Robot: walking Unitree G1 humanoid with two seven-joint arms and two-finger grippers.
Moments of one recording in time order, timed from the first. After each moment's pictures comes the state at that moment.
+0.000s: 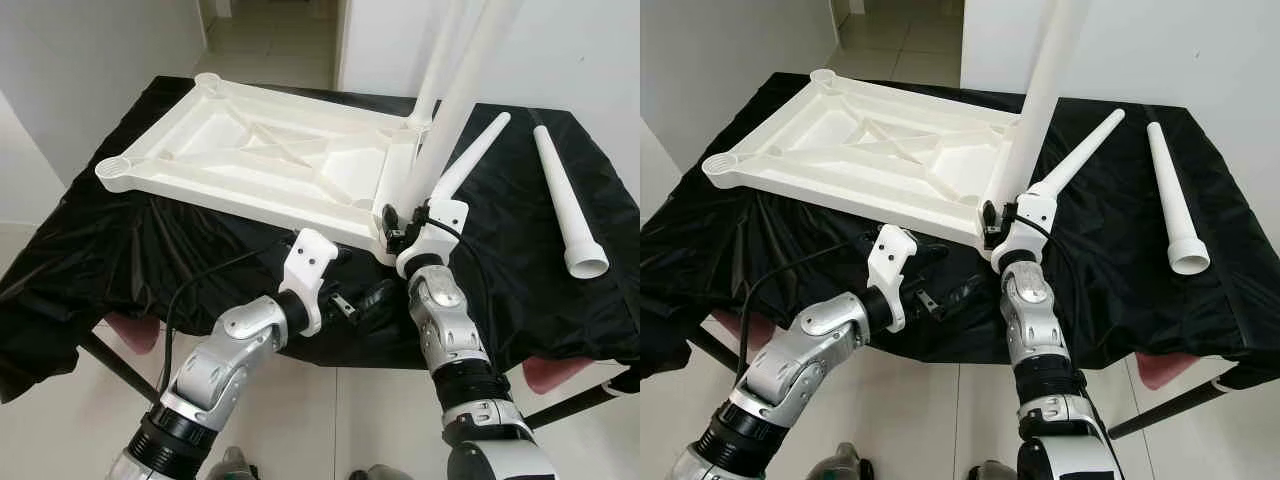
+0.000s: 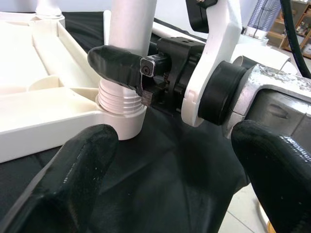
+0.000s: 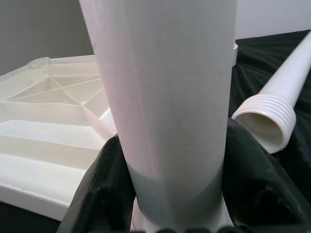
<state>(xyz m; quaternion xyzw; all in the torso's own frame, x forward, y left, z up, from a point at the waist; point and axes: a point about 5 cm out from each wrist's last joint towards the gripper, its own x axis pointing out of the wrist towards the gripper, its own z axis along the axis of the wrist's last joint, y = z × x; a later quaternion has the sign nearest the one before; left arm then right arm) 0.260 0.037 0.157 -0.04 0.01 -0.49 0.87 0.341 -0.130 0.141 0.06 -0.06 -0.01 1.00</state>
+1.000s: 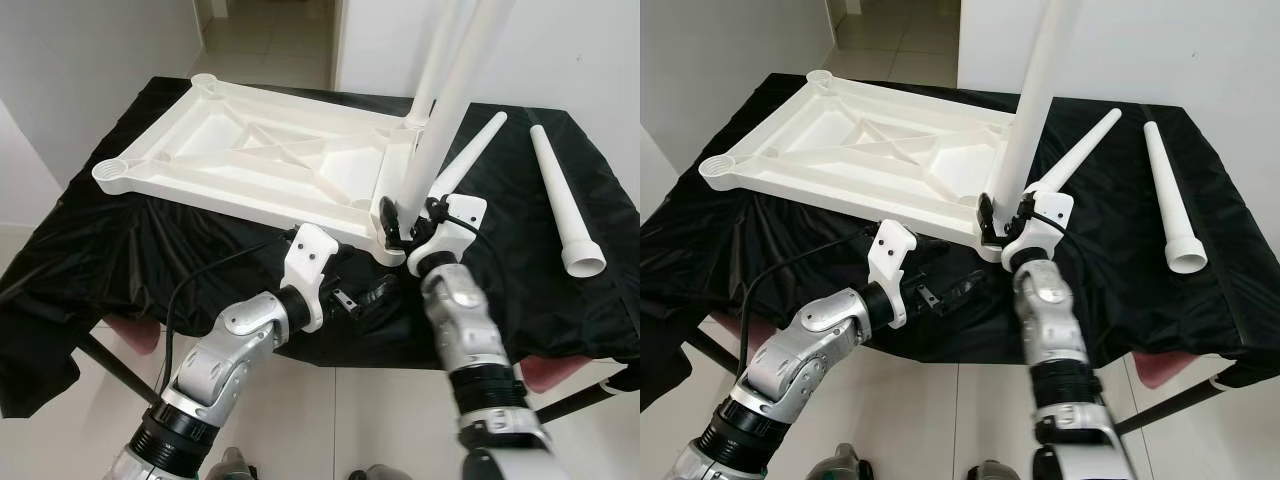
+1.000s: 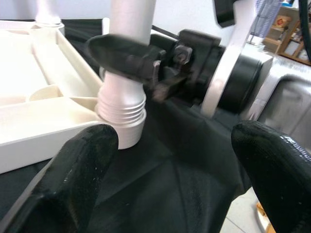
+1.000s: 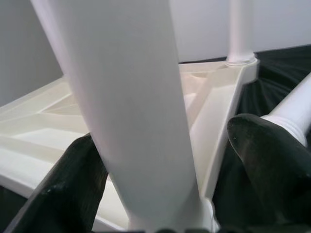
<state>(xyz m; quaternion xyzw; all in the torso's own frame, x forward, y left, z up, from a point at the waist) 0.262 0.037 0.161 -0.05 0.00 -0.49 0.87 0.339 -0.159 0.156 0.05 -0.08 0.10 0.99</state>
